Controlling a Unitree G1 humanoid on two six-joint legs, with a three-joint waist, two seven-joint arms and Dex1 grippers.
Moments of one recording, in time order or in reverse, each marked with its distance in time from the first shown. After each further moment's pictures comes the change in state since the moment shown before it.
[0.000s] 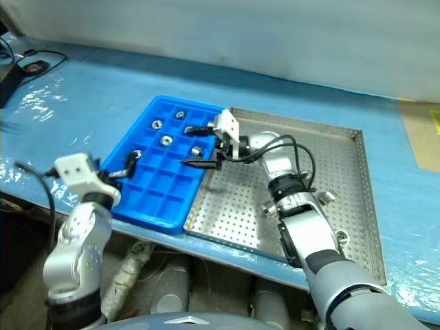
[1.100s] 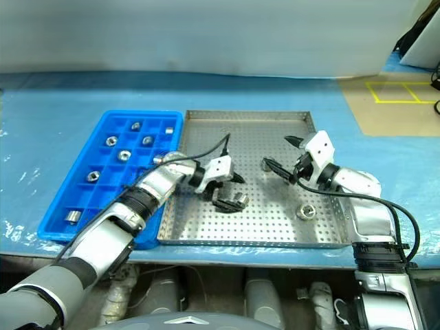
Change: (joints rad) left arm -0.714 -0.010 -0.721 1.214 0.298 -0.597 -1.130; right arm 0.597 -0.361 -0.233 -0.741 0.042 0.322 -0.441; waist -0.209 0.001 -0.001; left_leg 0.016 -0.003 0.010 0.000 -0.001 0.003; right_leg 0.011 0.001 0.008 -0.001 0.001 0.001
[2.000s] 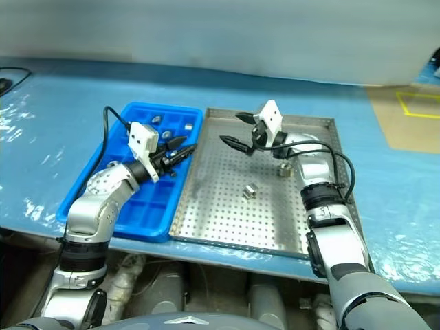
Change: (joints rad) left arm 0.492 0.111 0.486 -0.963 -0.277 0.557 0.581; right arm -0.537 0.220 0.157 0.664 -0.028 -0.246 0.172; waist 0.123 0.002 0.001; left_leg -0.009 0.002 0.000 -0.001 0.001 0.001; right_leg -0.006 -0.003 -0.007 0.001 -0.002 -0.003
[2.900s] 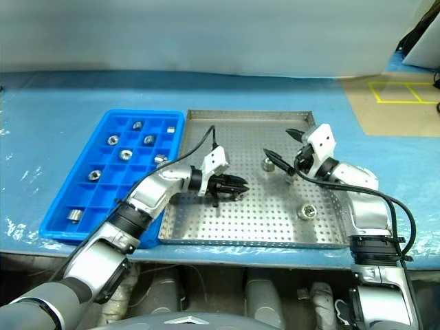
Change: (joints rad) left arm -0.325 -0.073 -0.403 0.552 0.121 -0.151 -0.402; right arm 0.488 -0.208 -0.161 -0.621 0.066 0.244 -0.212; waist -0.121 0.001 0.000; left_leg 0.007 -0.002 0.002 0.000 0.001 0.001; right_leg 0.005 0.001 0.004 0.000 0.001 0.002
